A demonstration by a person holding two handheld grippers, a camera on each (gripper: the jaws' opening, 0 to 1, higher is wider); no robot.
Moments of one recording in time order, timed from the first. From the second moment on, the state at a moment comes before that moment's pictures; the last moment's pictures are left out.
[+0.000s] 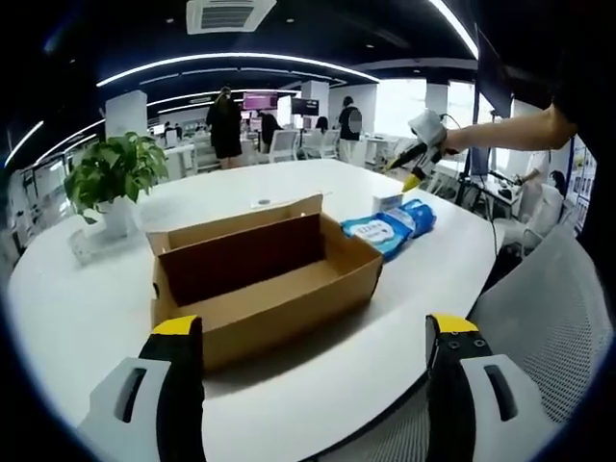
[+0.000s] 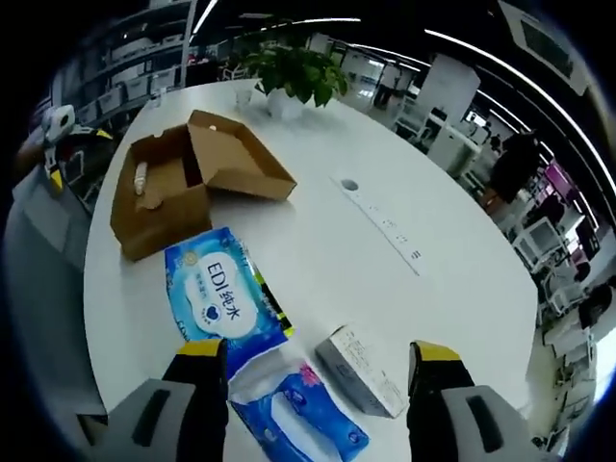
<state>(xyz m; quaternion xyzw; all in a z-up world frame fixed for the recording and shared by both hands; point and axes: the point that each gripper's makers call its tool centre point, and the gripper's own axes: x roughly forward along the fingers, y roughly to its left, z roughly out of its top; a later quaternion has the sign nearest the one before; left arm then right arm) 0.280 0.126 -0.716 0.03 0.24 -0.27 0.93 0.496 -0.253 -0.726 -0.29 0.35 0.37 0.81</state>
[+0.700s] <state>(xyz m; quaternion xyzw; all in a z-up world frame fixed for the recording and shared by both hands) 0.311 0.136 -0.685 -0.02 0.23 -0.28 0.93 0.434 -0.235 -0.711 -0.19 0.31 0.33 0.87</state>
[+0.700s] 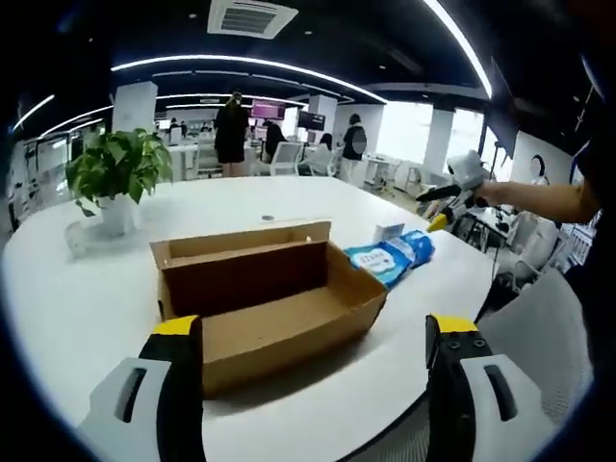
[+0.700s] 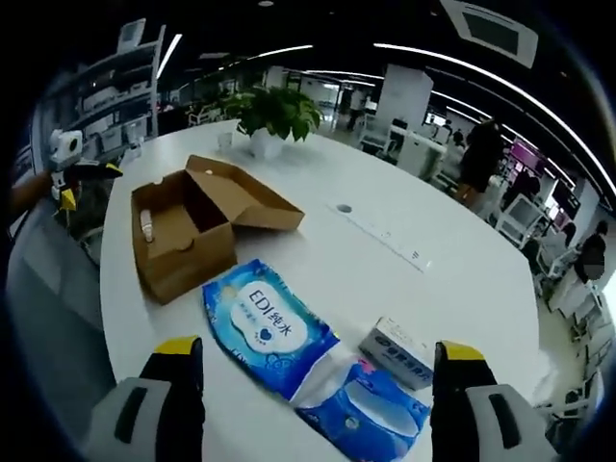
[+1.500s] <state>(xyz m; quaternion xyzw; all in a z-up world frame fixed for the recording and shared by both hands) 0.354 0.156 -0.665 0.05 0.26 -0.35 0.90 0.374 -0.221 -0.707 -0.14 0.29 0.30 0.90</state>
